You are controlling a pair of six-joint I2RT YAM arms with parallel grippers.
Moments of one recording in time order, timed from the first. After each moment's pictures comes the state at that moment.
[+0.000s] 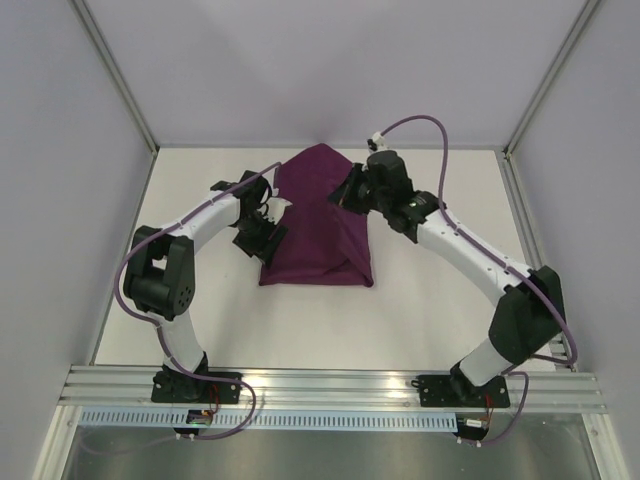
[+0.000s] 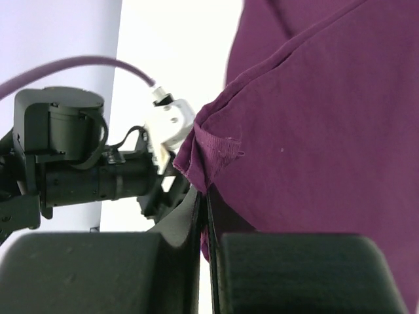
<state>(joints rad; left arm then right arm) -0.33 1.82 1.35 -0.92 0.18 0.25 0.57 1.55 1.34 -0.27 -0.10 0.79</state>
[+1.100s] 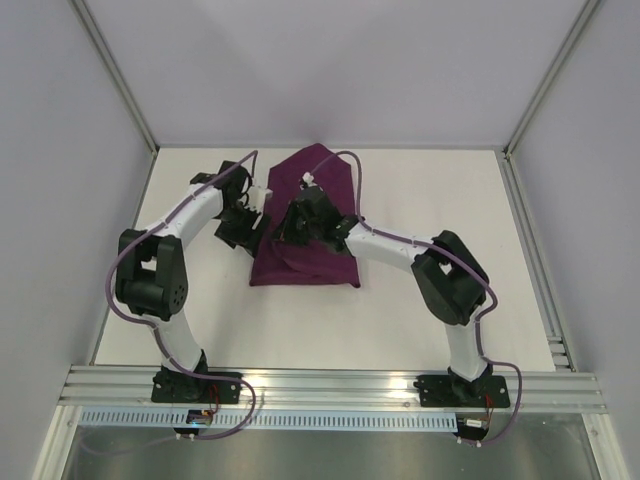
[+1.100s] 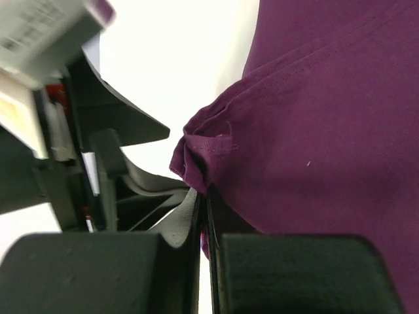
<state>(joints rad) -0.22 1.81 1.40 -0.97 0.15 0.24 0.81 2.00 1.45 -0.02 -0.12 0.98</state>
